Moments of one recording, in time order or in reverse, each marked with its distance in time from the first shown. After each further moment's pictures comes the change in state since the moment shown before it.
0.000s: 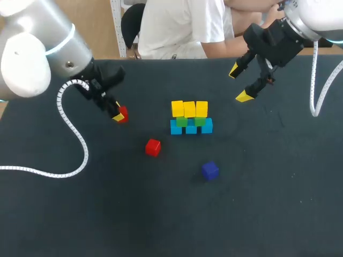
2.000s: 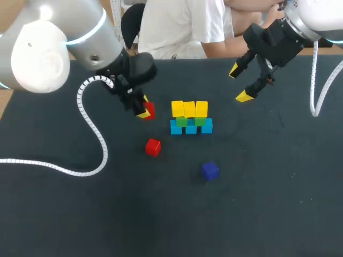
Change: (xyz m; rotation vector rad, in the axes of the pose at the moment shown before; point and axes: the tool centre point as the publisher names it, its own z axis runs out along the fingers) left arm -0.085 -0.075 -0.036 -0.039 -0.020 0.215; right arm 0.000 0.000 0.000 0.000 0.000 0.000
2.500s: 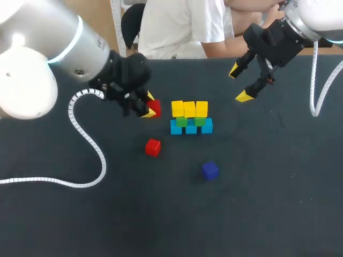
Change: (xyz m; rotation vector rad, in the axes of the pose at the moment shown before) left arm -0.023 -0.022 -0.016 -0.062 -0.176 0.067; right arm 0.000 0.000 0.000 0.000 0.000 0.000
